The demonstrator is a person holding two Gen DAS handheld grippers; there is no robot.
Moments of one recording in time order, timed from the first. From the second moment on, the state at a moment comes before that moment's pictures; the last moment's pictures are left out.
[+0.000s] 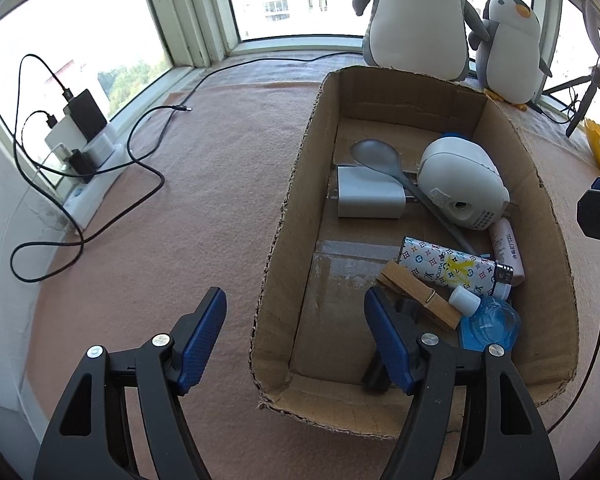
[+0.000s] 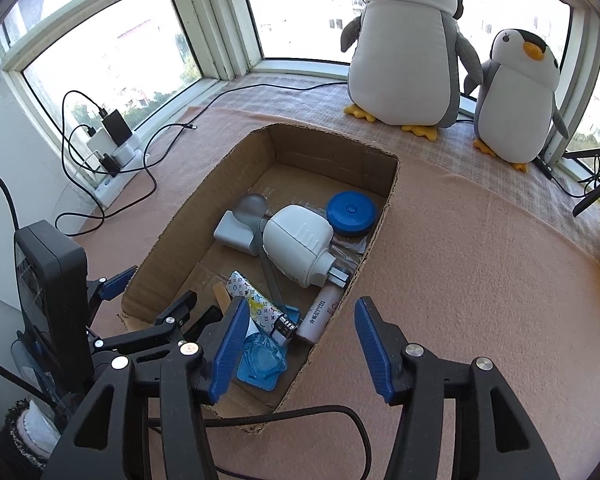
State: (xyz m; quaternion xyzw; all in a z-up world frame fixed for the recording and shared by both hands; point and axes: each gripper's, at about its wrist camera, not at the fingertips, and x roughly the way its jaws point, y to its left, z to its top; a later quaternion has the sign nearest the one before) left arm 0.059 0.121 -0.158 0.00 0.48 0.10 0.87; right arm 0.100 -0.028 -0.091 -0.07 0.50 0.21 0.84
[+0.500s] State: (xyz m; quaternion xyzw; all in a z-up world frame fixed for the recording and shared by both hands) left arm 0.003 0.096 -0.059 0.00 0.41 0.08 0.91; right arm 0.036 -0.080 -0.015 -0.05 0.44 0.18 0.88
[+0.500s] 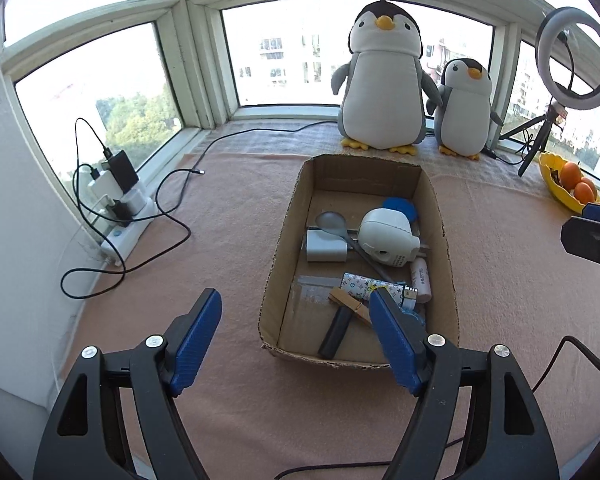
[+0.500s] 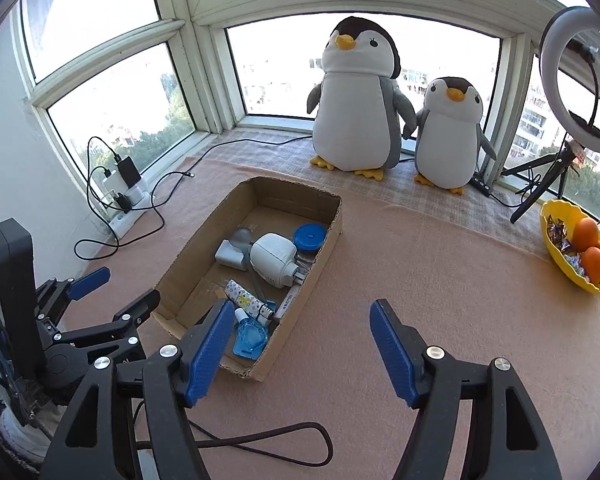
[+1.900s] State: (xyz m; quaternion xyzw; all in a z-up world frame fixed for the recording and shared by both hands) left arm -0.032 0.042 -0.026 -0.02 0.38 0.07 0.92; right arm -0.008 -0.135 -0.011 -0.07 0.39 0.13 0.91
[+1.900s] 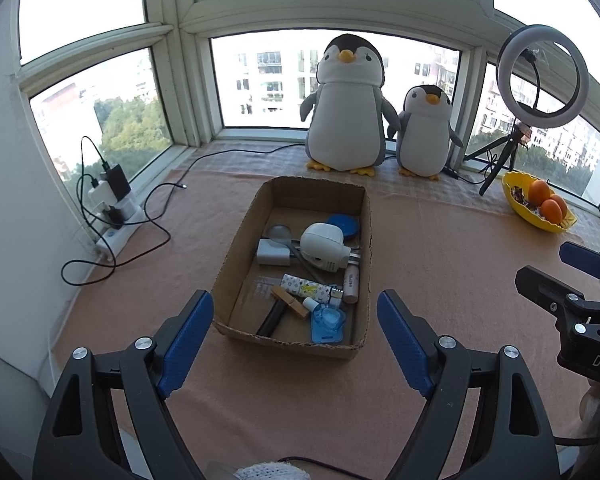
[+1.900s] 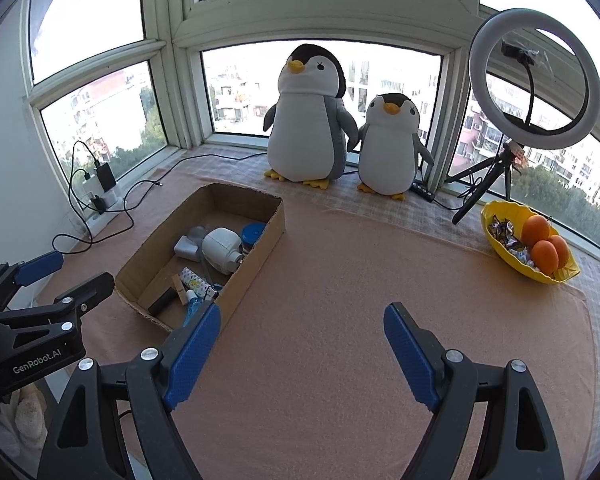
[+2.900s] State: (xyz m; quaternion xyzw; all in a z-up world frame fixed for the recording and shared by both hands) left arm -0.030 0.042 -0.028 -0.02 0.38 0.06 0.92; right arm -0.007 -0.129 -0.016 -0.08 0.40 0.12 0.91
